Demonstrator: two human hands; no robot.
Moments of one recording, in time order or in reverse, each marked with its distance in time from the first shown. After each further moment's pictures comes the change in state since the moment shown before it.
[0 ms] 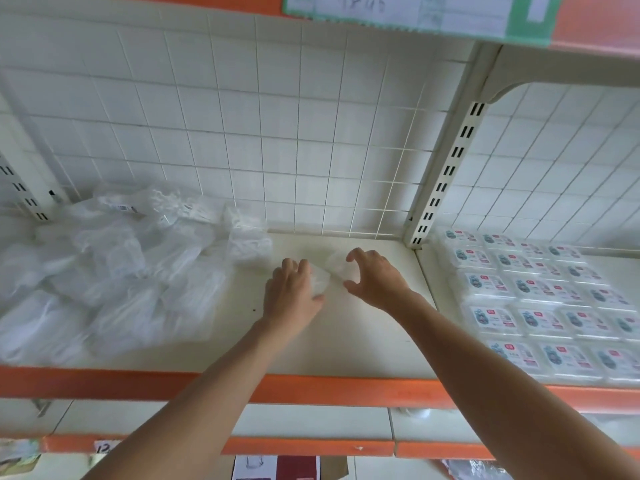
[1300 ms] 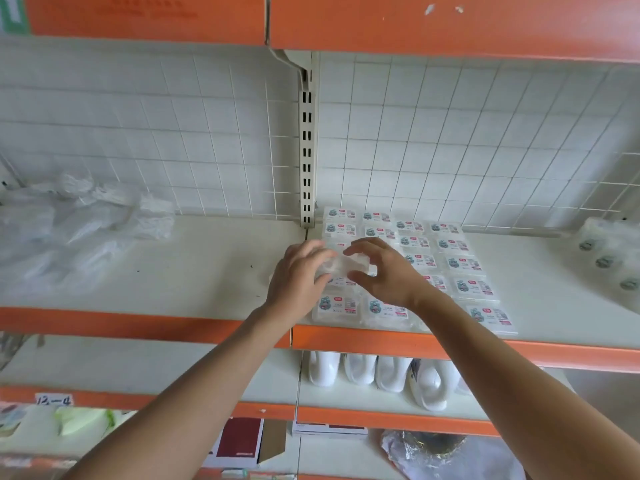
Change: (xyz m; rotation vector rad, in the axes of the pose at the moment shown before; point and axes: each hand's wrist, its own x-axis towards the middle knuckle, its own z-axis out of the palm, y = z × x) left_hand -0.062 0.257 0.058 -0.155 0.223 0.297; right_hand -0.138 0.241 -0.103 0.358 0.121 -0.378
